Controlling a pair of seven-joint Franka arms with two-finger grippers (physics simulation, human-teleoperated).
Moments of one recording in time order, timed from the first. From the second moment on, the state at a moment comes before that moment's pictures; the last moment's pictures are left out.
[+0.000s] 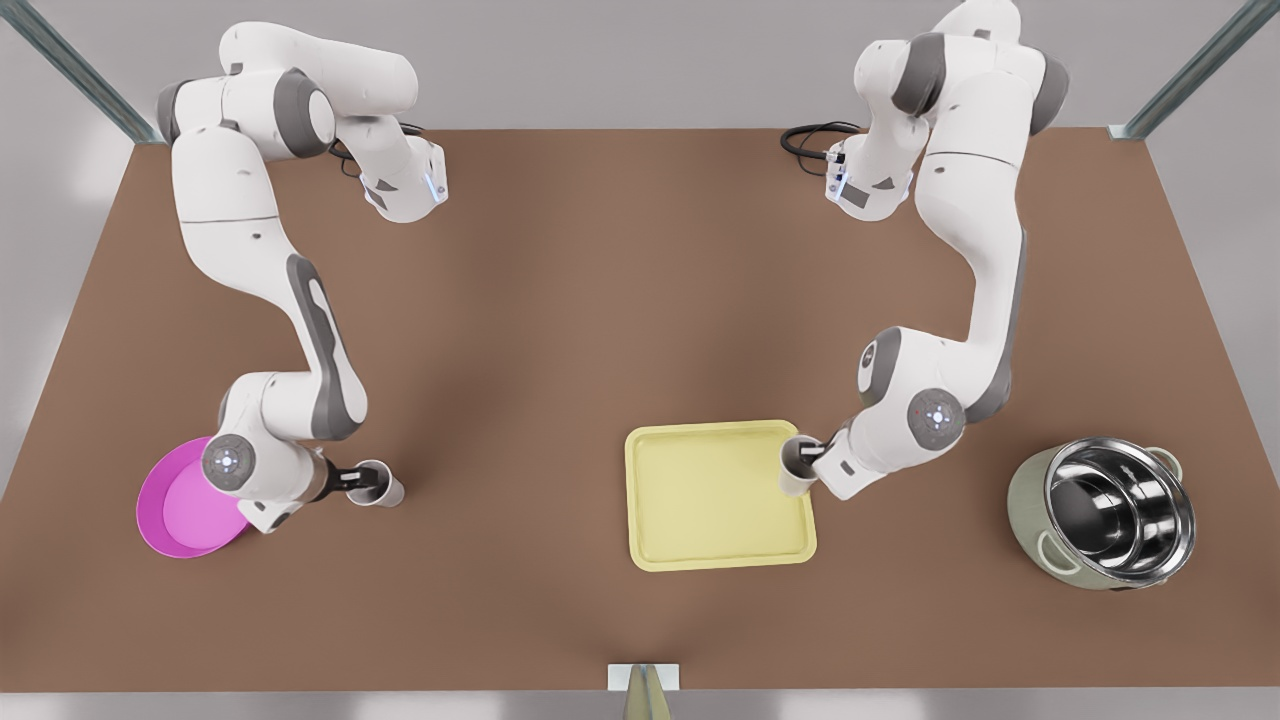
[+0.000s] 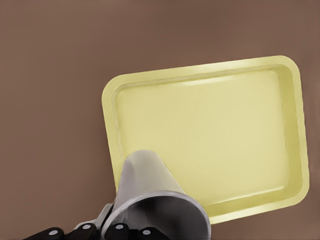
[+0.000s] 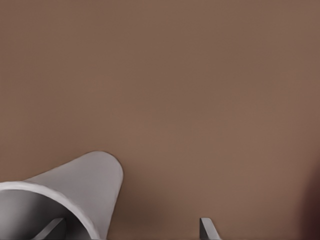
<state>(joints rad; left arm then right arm) -0.29 0.63 -0.01 -1.44 -0.16 2.04 -0.12 -0.02 0.69 0.04 -1.57 -0.02 2.16 -0.08</state>
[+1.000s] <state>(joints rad) -0.25 0.66 -0.09 -1.38 -0.21 1.89 -0.24 0.30 0.89 0.23 -1.17 0.17 2.13 -0.12</state>
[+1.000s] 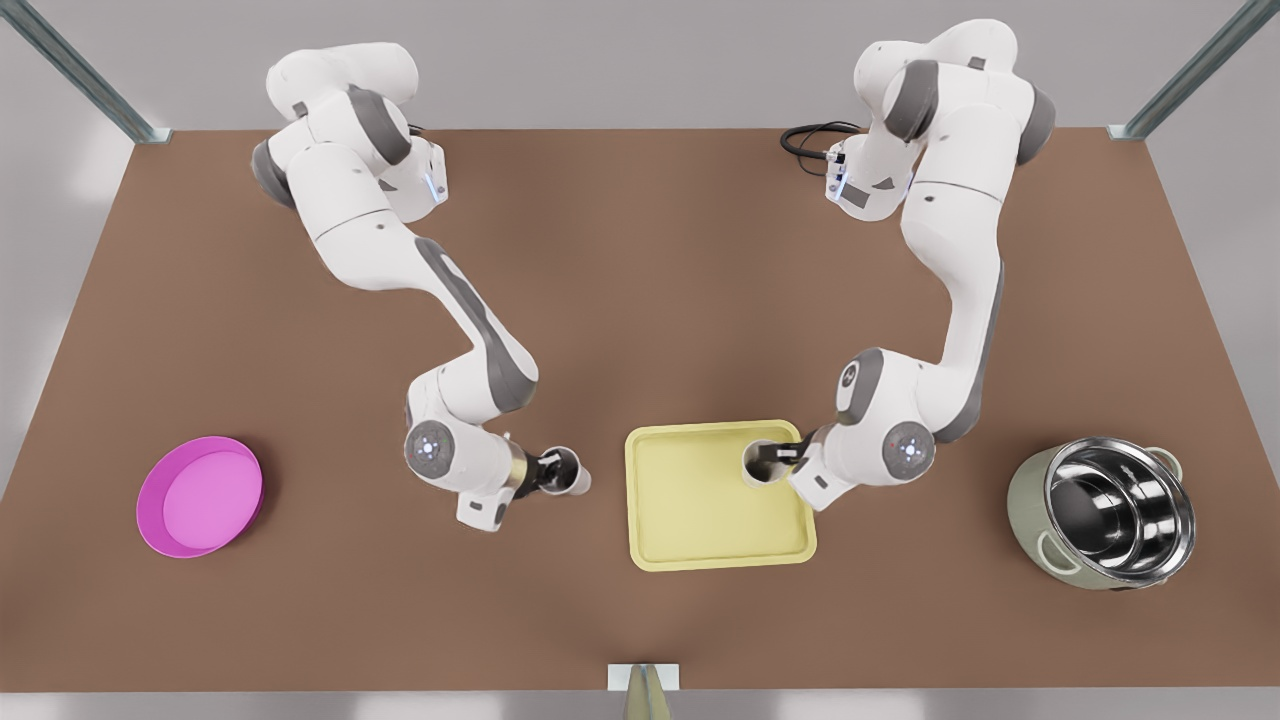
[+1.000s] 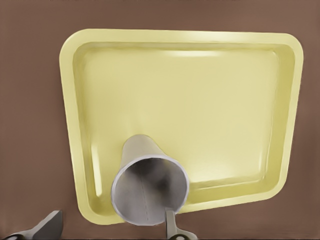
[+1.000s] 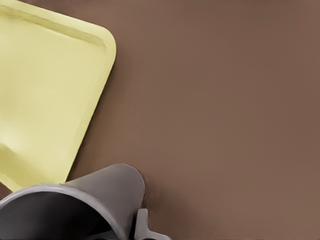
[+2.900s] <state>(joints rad) -0.23 0.19 0.00 -1.33 -0.04 1.10 -0.28 0.13 0.70 -0.01 -1.13 0.00 1.78 0.46</state>
